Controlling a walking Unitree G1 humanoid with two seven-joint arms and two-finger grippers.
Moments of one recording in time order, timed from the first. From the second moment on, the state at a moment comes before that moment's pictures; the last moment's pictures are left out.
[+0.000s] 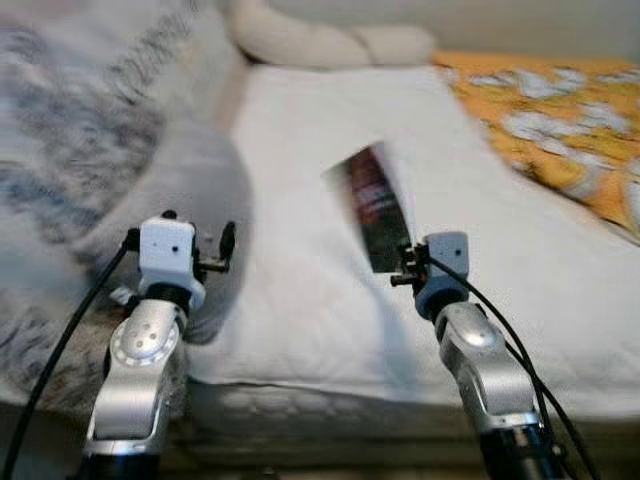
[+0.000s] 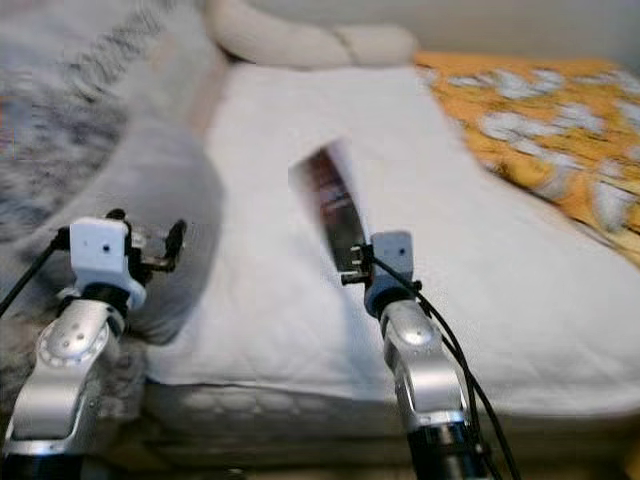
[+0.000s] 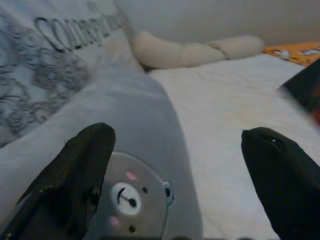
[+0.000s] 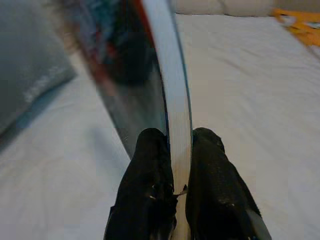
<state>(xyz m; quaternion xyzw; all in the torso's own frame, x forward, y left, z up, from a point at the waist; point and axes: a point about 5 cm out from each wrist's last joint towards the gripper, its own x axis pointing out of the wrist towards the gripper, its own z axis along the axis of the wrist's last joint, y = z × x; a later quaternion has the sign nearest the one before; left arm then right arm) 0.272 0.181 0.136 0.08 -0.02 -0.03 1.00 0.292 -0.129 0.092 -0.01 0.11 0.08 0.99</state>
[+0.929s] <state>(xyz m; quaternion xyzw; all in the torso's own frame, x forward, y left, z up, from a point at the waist) 0.270 0.171 0.141 0.13 0.01 -0.21 0.97 0.341 -0.112 0.104 0.14 0.18 0.13 0.97</state>
